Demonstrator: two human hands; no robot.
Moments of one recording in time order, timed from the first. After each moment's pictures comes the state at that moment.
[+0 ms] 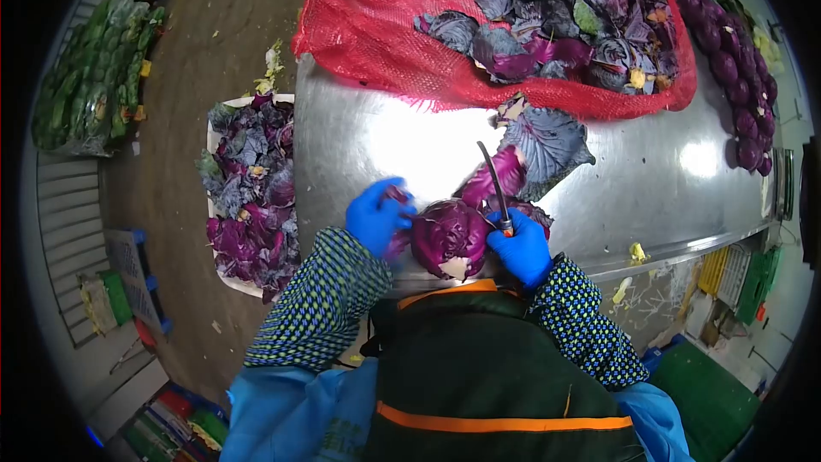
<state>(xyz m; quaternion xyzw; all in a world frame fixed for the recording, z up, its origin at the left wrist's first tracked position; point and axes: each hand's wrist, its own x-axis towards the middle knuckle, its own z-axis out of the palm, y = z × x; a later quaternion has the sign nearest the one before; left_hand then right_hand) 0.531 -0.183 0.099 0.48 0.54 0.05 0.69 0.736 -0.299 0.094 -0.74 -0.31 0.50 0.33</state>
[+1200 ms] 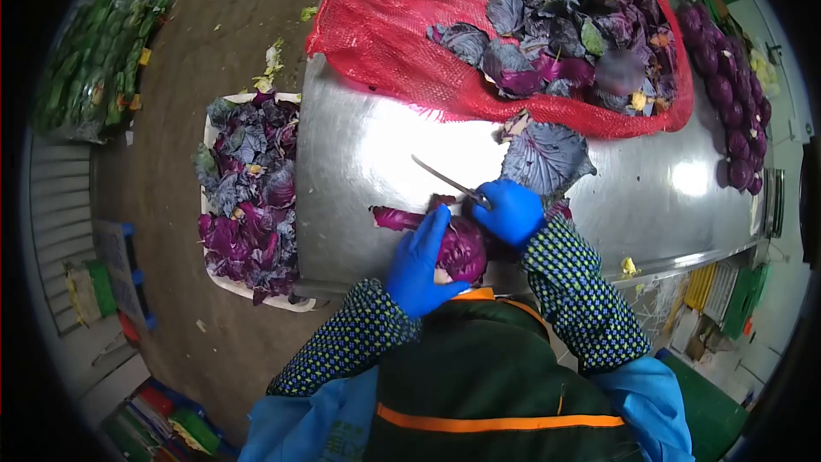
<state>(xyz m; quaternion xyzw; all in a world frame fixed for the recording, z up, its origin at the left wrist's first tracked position) 0.542 -0.236 0.098 0.77 0.37 0.15 0.49 0.746 -0.219 0.106 -0.71 -0.64 0.30 0.05</state>
